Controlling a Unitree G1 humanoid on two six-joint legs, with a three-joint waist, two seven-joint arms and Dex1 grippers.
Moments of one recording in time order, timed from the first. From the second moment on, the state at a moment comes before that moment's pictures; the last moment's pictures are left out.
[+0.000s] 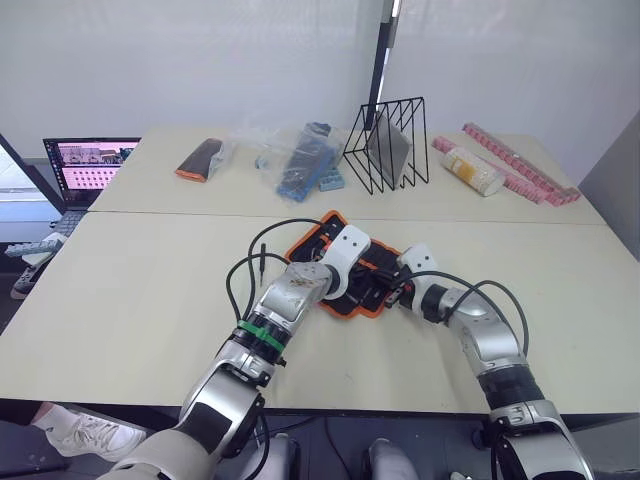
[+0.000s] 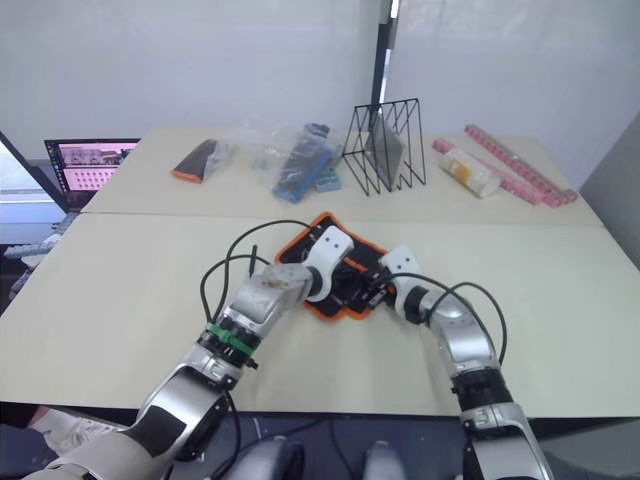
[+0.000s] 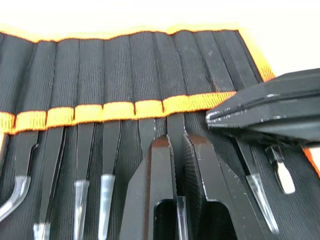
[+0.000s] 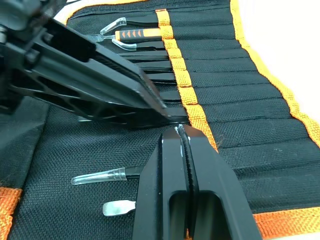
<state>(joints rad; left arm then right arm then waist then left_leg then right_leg) -0.85 0.02 -0.31 0.45 -0.09 0.69 -0.36 -0.49 -0.38 0.07 0.32 0.13 0.21 0.71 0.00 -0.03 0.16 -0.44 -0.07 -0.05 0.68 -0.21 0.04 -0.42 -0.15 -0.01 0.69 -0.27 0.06</state>
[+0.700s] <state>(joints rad) -0.85 -0.04 -0.16 0.55 -0.13 0.65 -0.38 -0.45 -0.38 0.07 0.28 0.13 0.21 0.70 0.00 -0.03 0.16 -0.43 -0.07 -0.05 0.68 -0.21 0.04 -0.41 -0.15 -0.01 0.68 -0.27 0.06</state>
